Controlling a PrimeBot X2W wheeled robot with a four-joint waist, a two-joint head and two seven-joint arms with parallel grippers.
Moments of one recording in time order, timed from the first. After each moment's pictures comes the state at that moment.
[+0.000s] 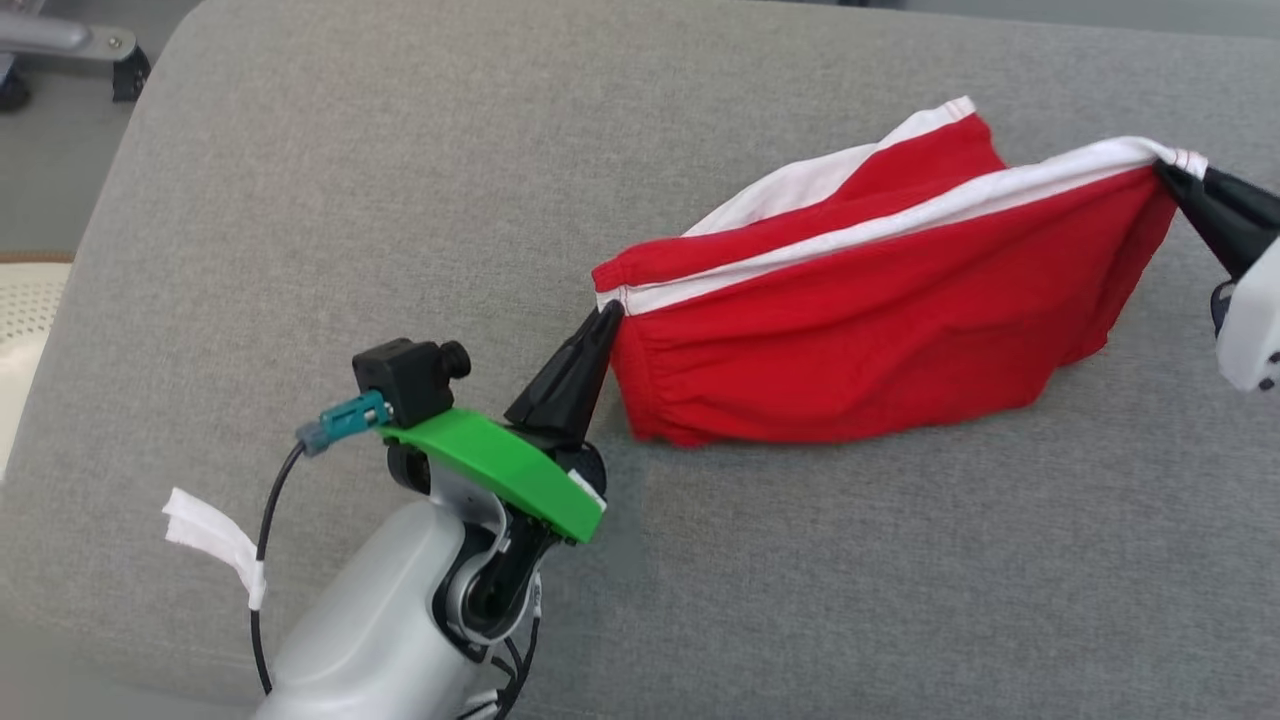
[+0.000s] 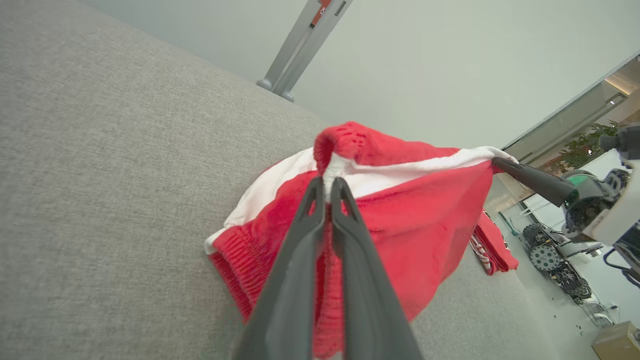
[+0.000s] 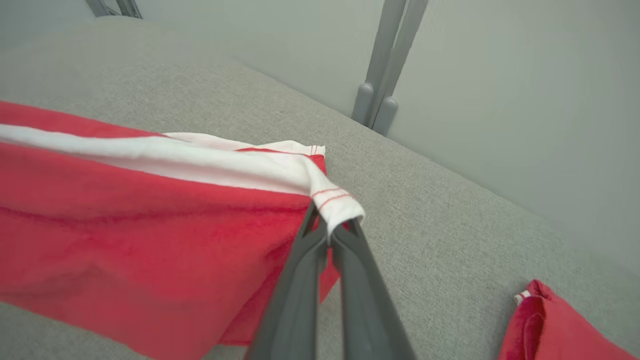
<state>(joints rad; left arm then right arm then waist) -0.49 0.16 -0.66 0.30 -1.02 -0.12 -0.15 -0.53 -0.82 0.35 0.08 0.69 0.13 0.30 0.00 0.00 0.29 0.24</state>
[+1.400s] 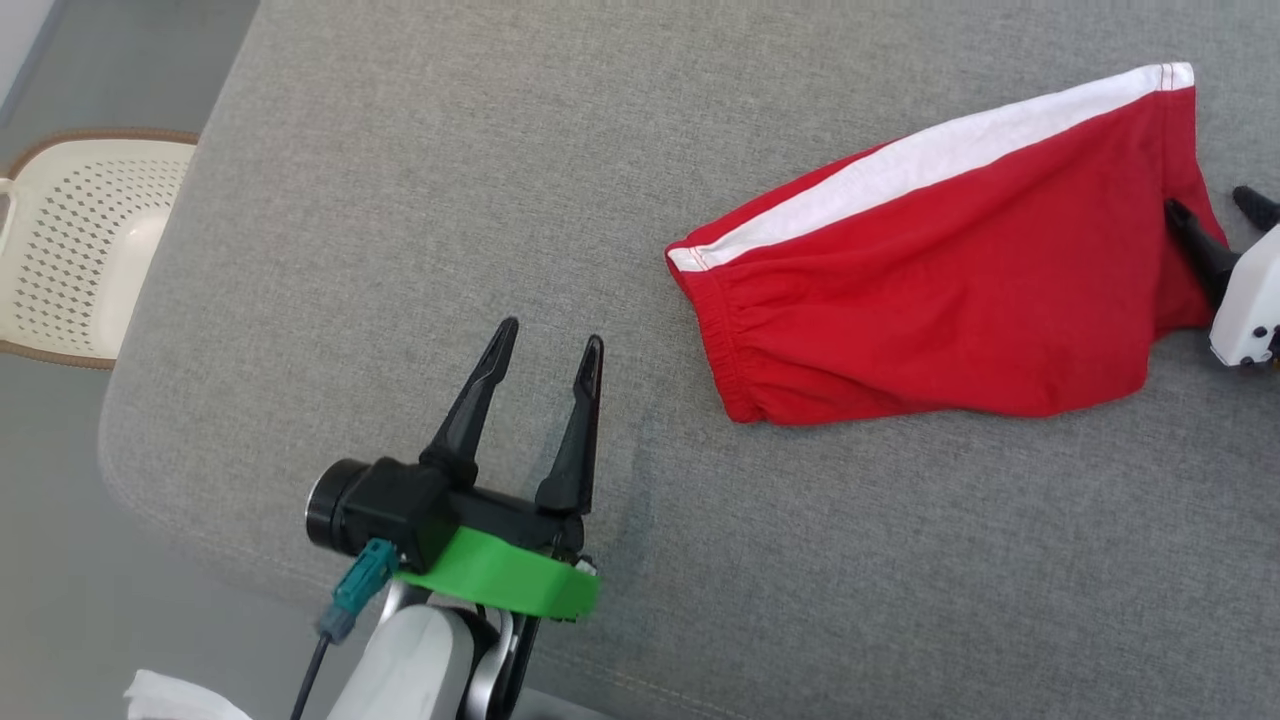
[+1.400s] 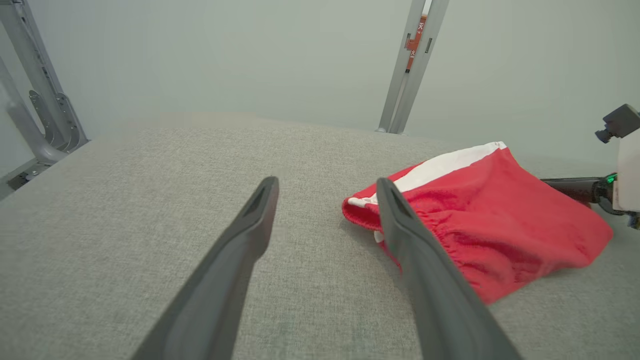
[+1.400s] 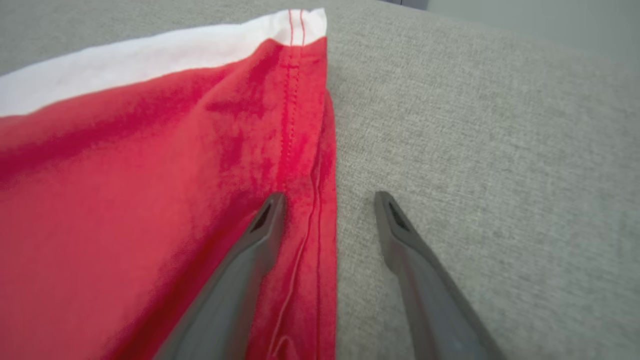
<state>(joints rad) -0.24 0.06 -0.42 0.08 -0.34 -0.03 -0.26 -0.80 -0.75 0.71 0.70 0.93 0.13 0.09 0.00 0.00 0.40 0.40</state>
